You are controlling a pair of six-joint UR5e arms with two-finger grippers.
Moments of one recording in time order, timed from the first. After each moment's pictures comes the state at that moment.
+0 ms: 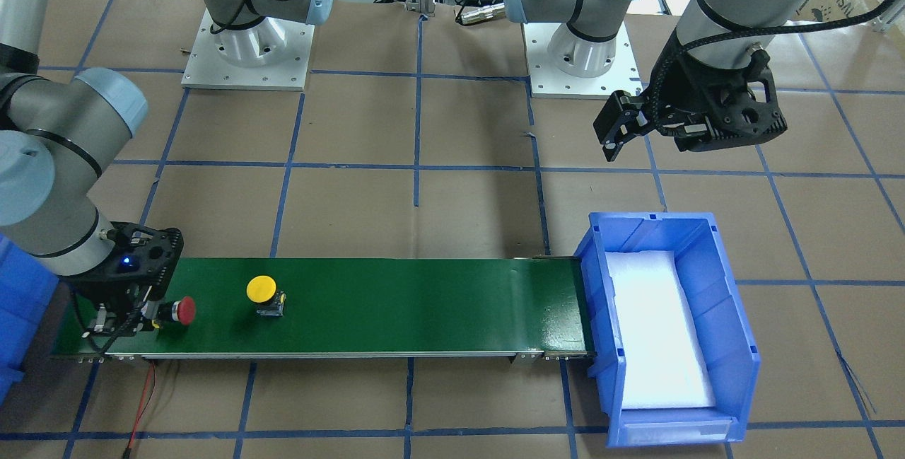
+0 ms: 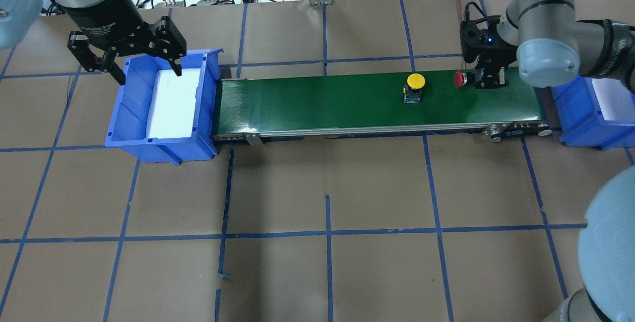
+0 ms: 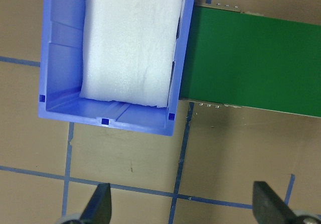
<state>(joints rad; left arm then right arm) -1.52 -1.64 -1.48 -1.63 1.60 -0.11 1.35 -1.19 1.67 -2.19 -1.55 -1.75</state>
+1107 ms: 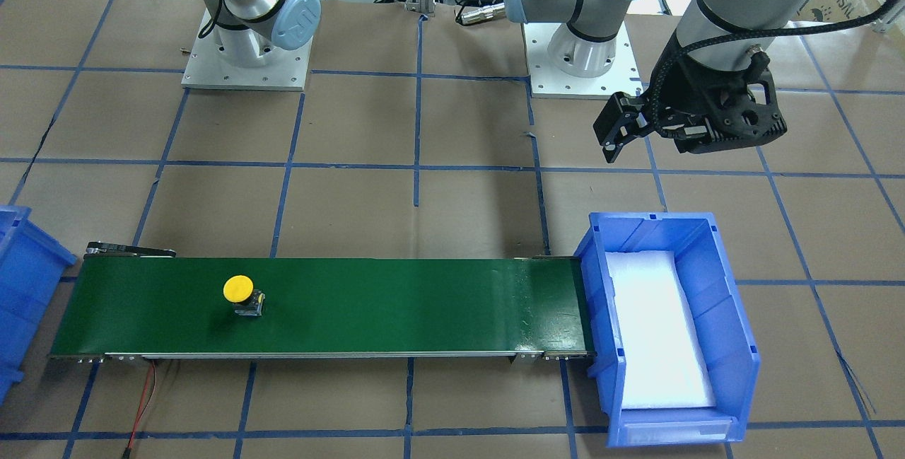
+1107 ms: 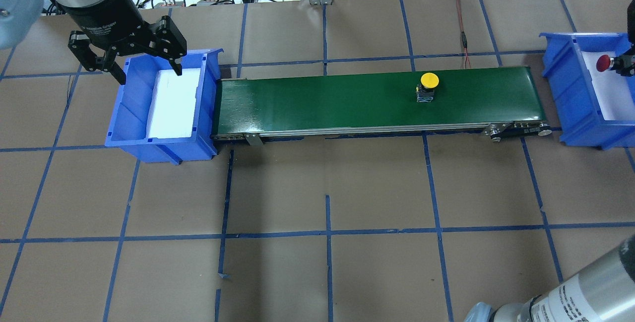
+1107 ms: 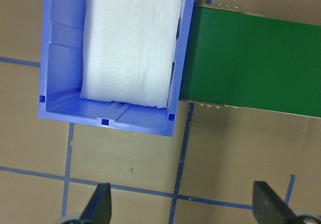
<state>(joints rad) -1.52 -1.64 -1.48 -1.63 1.60 -0.11 0.91 -1.07 1.50 -2.15 -1.53 -2.00</state>
